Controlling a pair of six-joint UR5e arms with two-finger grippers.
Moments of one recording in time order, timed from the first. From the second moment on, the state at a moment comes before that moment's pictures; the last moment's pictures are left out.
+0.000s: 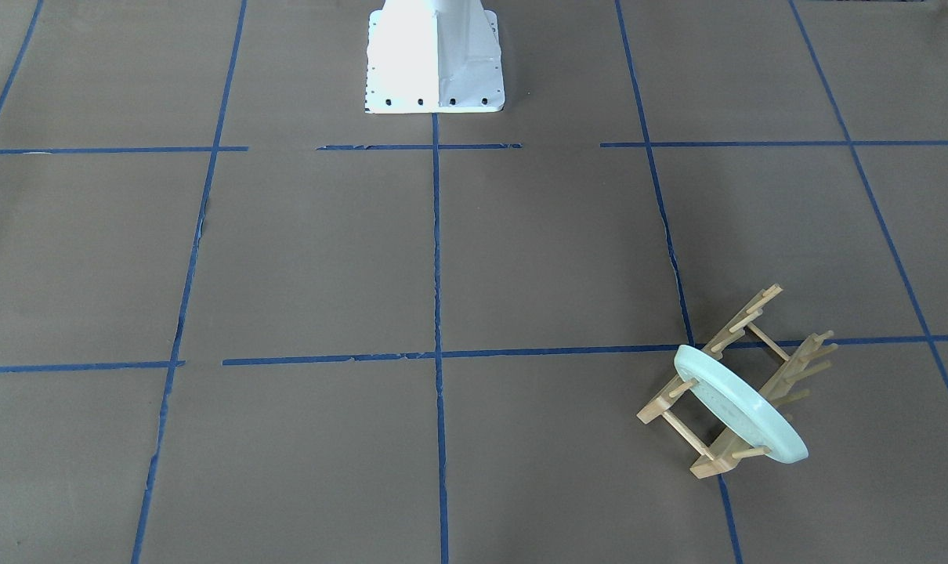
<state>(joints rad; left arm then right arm) -1.59 -1.80 -1.53 -2.29 -2.29 -0.70 1.62 -1.62 1.56 -1.62 2.32 -0.02</state>
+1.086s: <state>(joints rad) -1.23 -2.06 -1.31 -2.73 -2.11 -1.86 1.62 -1.62 1.56 -1.62 2.32 -0.02</state>
